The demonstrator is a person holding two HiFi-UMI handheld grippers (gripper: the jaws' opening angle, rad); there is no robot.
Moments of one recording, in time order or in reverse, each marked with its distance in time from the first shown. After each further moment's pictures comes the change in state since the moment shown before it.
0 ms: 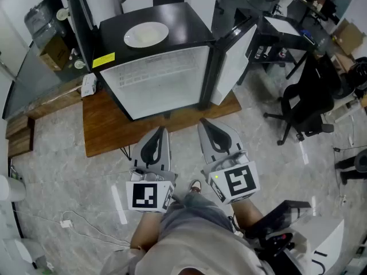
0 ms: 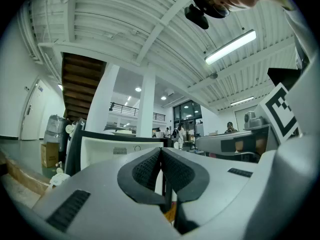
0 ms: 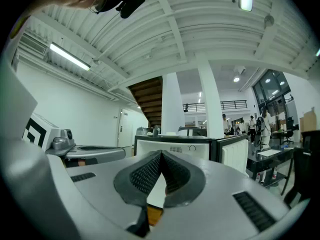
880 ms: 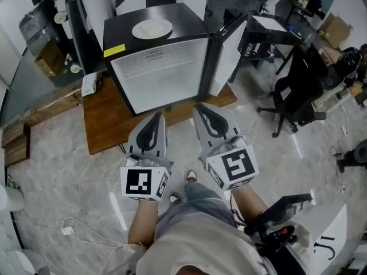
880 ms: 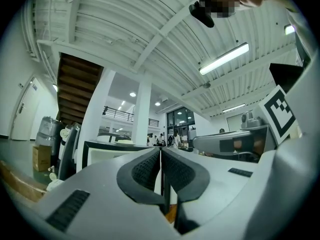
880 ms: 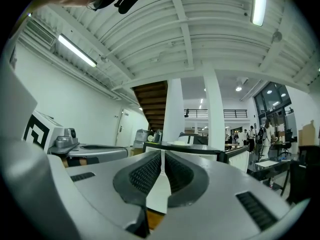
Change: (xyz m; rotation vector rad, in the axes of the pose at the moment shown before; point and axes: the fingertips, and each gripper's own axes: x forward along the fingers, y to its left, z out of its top) left arm -0.100 0.037 0.045 -0.001 -0.070 -0.081; right arm -0.029 0.113 0.041 -0.091 -0.038 -0.007
